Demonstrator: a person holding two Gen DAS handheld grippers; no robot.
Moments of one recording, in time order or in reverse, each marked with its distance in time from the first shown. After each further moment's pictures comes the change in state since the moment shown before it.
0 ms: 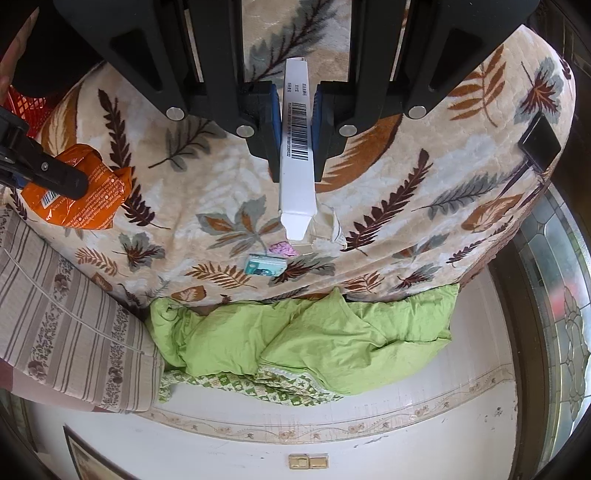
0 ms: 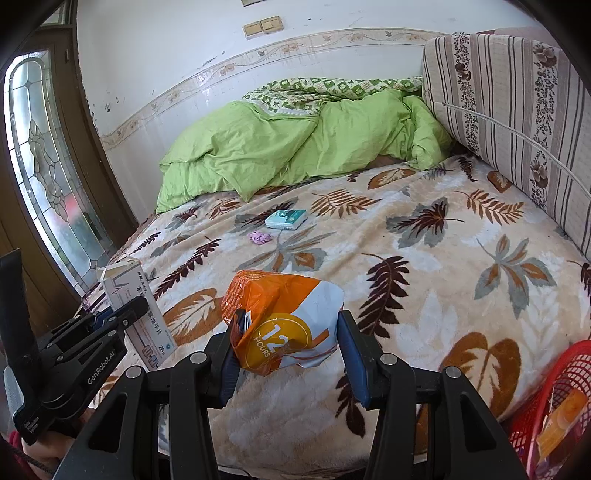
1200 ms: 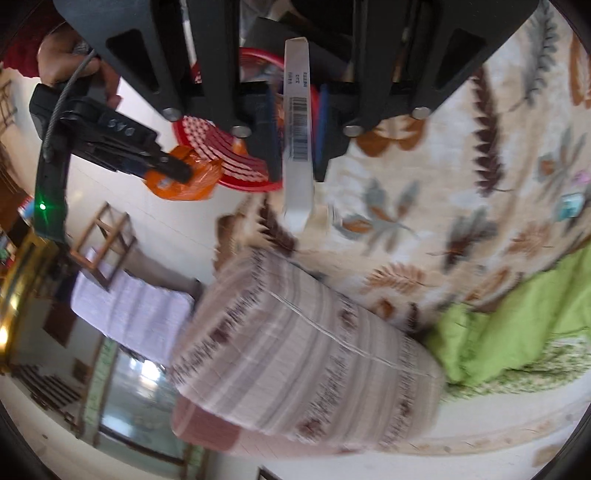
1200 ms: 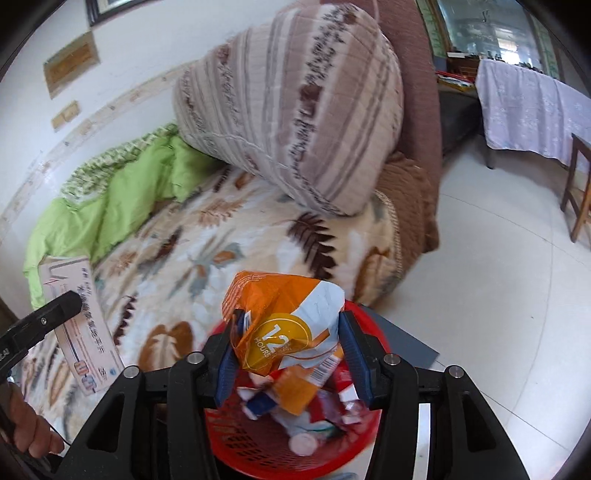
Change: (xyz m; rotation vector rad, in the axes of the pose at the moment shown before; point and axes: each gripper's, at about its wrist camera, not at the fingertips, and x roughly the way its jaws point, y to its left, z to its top) left arm -0.061 -0.302 0.039 0.333 0.173 -0.849; right arm -0.204 -0.241 -0.055 0.434 -0.057 -0.537
